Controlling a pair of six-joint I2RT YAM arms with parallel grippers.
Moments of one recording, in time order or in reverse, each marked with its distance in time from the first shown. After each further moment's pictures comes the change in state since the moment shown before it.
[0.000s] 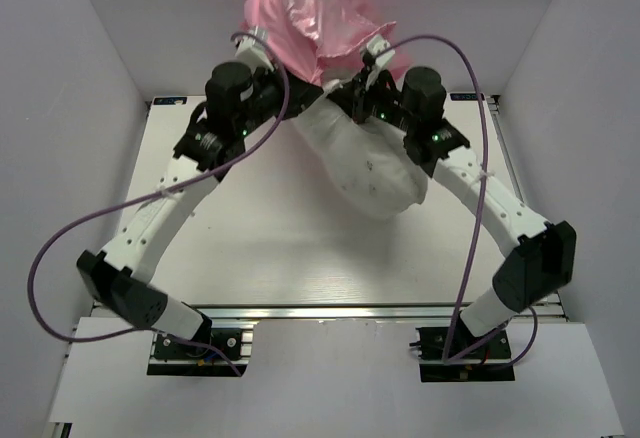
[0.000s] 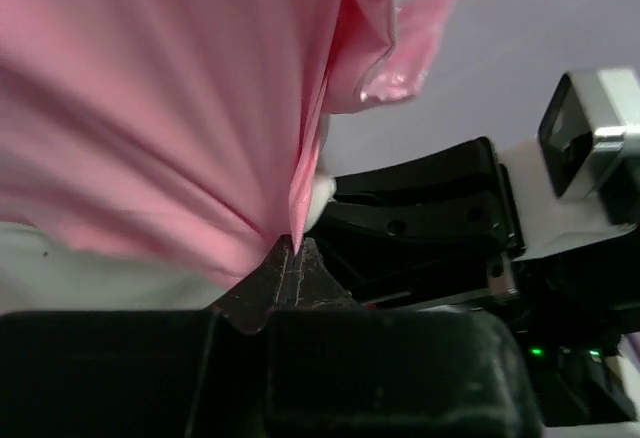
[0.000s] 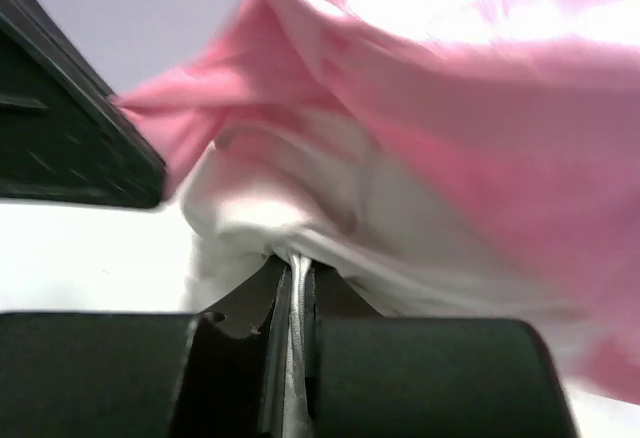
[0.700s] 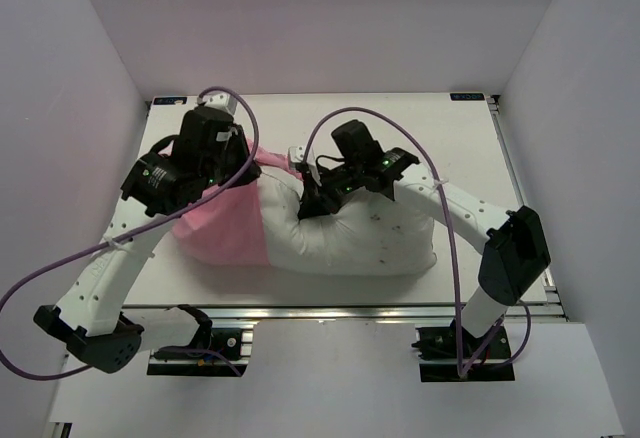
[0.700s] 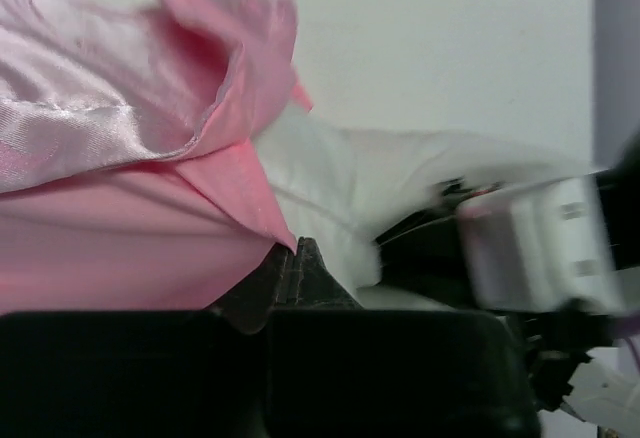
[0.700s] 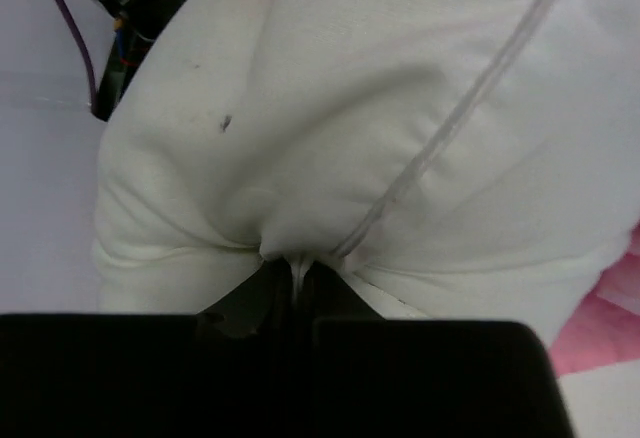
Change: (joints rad) left arm -0.032 -0.298 -0.128 -0.785 -0.306 0.079; right arm 0.251 0.057 -0.140 -0.578 -0.429 -0.534
